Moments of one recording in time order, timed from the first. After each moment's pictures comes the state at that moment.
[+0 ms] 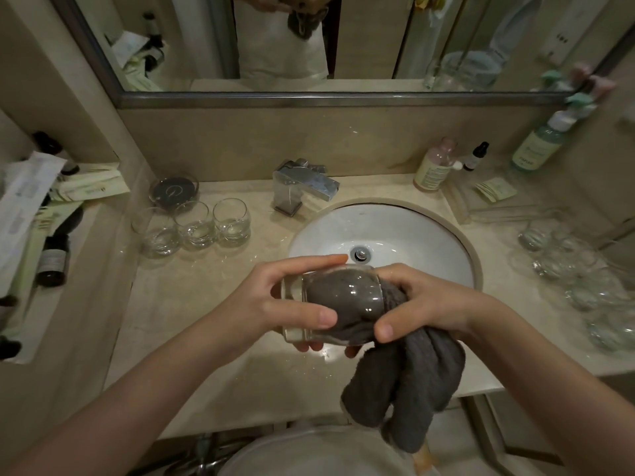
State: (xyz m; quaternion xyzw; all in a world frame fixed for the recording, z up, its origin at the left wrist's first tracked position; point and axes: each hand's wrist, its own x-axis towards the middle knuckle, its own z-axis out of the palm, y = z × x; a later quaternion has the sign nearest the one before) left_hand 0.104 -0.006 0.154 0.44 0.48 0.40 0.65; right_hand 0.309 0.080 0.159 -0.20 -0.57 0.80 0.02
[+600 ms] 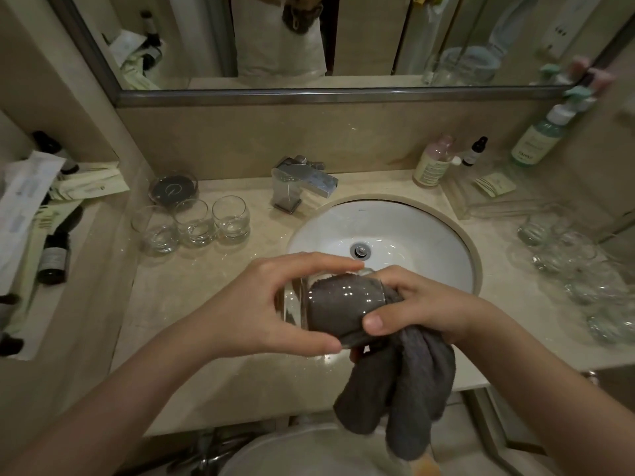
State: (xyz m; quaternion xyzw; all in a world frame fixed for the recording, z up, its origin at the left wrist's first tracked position) left_hand 0.098 -0.010 0.164 0.67 0.49 0.32 0.47; right_hand 0.312 0.070 0.153 -0.22 -0.55 0.80 0.04
